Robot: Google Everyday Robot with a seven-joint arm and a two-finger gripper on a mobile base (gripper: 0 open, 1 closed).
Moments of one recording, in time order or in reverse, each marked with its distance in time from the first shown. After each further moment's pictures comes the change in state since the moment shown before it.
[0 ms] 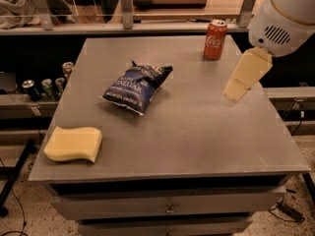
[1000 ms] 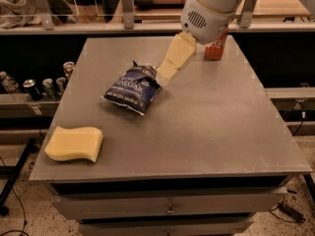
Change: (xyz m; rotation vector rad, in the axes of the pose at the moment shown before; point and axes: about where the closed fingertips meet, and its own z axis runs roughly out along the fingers) arm -0.110 0.018 0.047 -0.144 -0.017 0.101
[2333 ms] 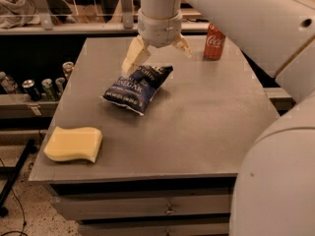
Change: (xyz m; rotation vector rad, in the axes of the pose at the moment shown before) arm -0.067 -0.010 0.076 0.097 0.192 0.439
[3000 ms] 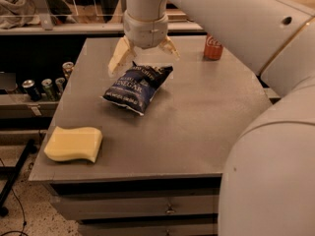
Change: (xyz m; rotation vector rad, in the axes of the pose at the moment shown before) arm -0.015 0.027 0.007 -0.025 -0.006 0.046
